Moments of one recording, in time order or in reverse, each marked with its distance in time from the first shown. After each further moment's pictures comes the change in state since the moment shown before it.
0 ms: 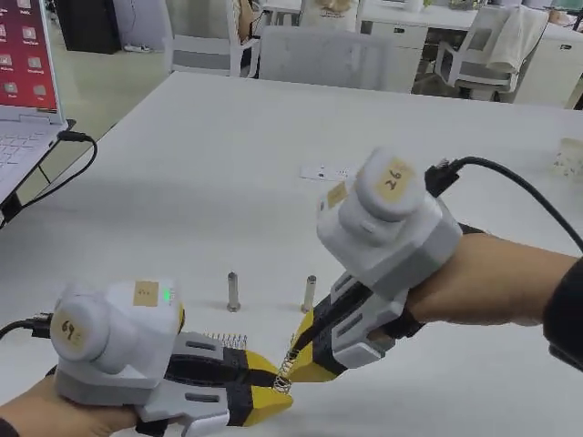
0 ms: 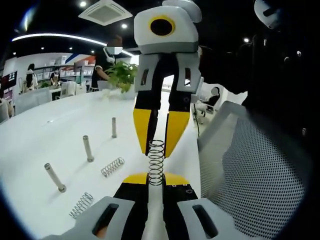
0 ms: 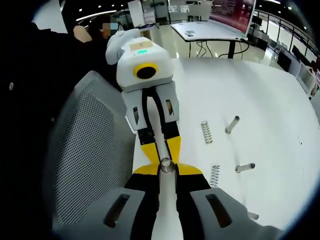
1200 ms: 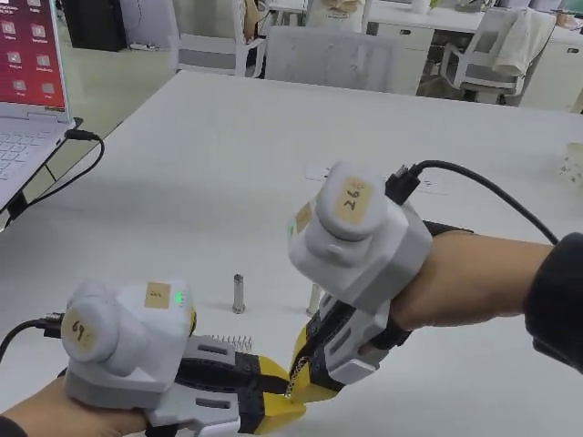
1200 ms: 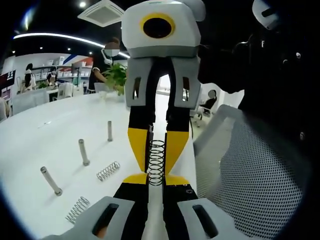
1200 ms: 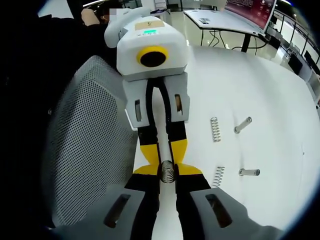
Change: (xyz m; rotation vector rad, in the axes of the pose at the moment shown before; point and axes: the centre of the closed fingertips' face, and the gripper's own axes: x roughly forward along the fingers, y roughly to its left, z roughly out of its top) left arm 0.001 -0.005 0.007 -0.004 -0.033 -0.025; right arm 0.011 0.005 -0.003 -0.058 0.110 0.044
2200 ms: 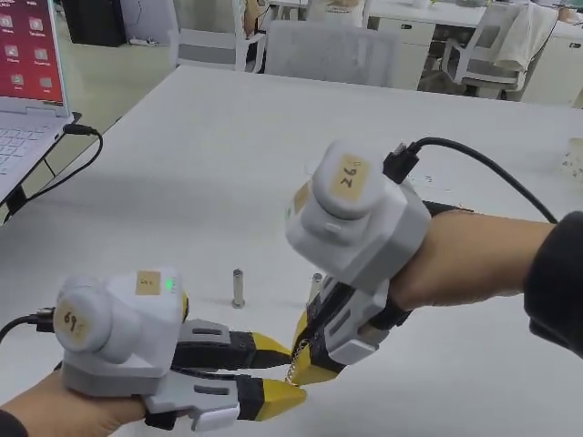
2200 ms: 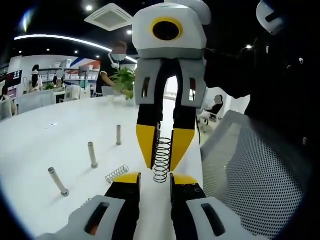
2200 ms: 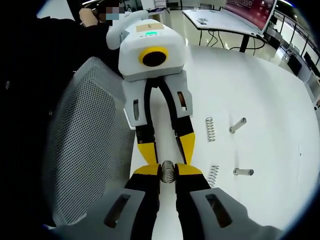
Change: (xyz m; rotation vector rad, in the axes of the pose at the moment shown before) left arm -0.003 0.014 0.006 -0.021 -0.042 0.061; right arm -0.008 -0.007 0.001 -0.005 0.017 -0.015
